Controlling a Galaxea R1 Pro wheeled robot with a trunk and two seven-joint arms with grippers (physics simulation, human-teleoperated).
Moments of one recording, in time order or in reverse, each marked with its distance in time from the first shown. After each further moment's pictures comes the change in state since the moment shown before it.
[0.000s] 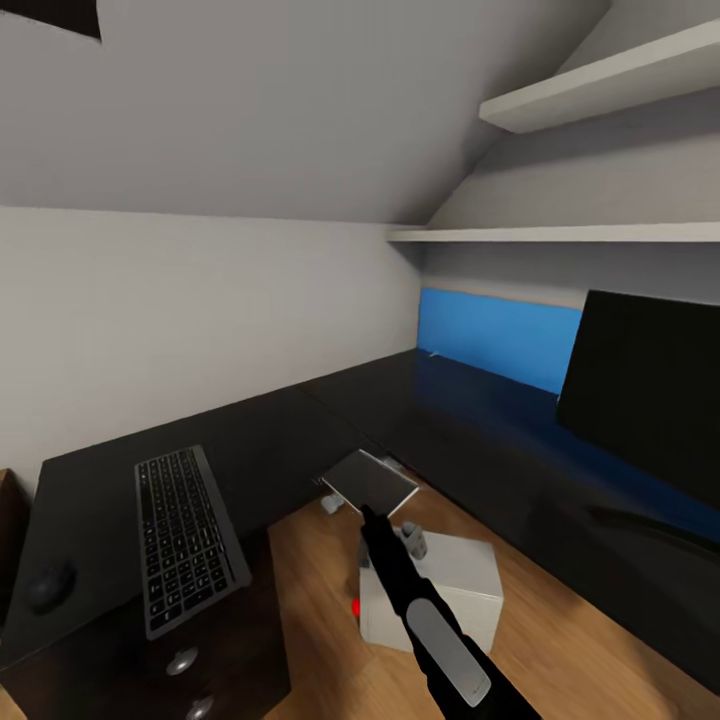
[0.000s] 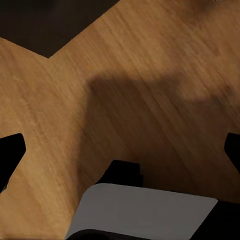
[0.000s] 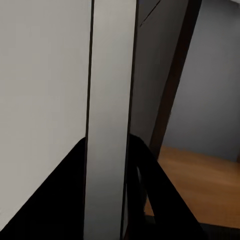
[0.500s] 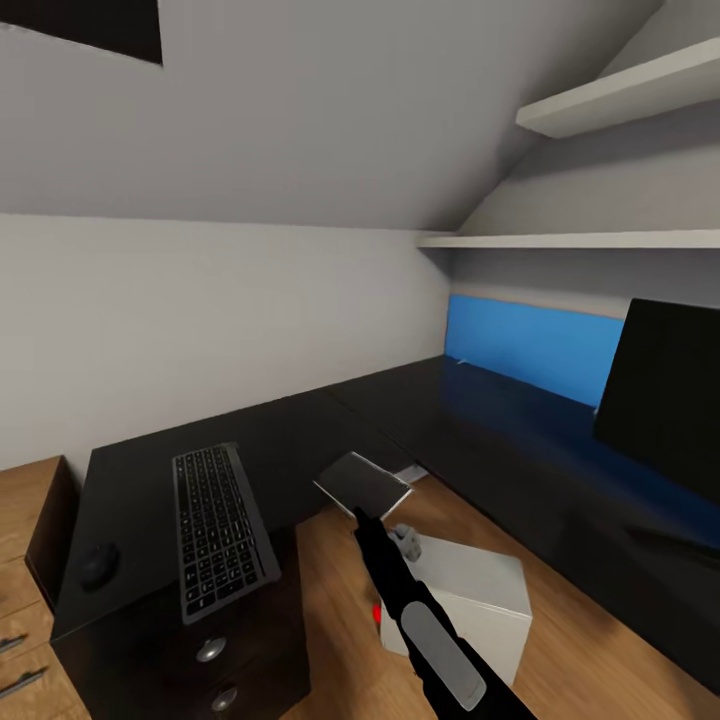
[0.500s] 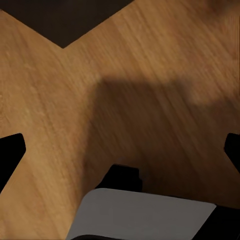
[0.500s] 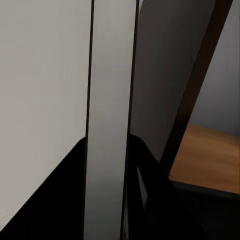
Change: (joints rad) left arm 0.000 -0.001 0.000 0.001 0.000 0.000 -0.001; right arm 0.000 0.005 0.028 0.004 -0.002 0.002 -0.001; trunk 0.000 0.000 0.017
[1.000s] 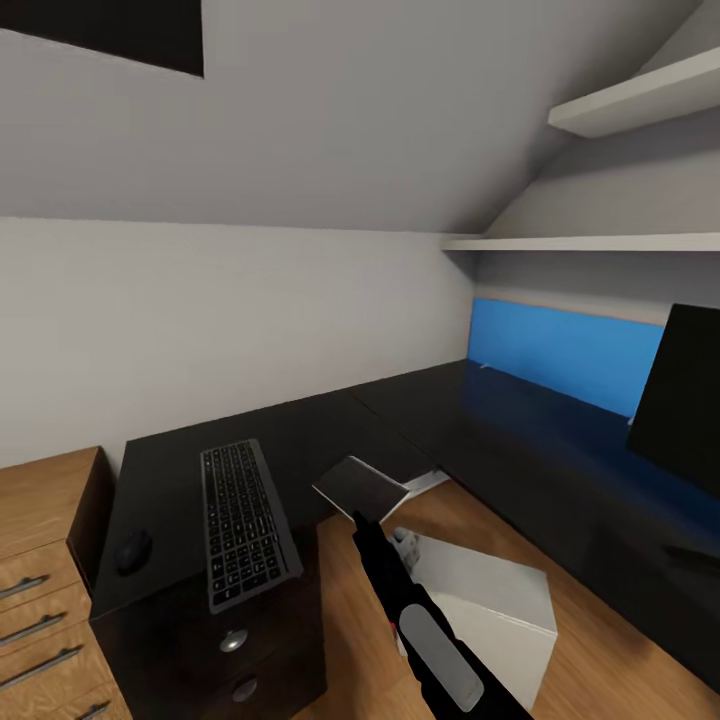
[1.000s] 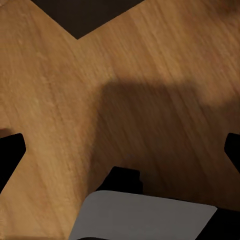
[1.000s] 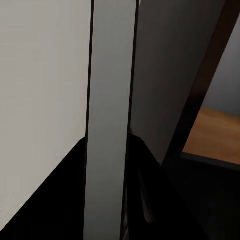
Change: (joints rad) left arm 0.000 0.001 0.000 0.001 -0.002 0.000 0.001; right arm 0.000 0.006 0.000 0.021 0.000 0.004 0.003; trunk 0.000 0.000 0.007
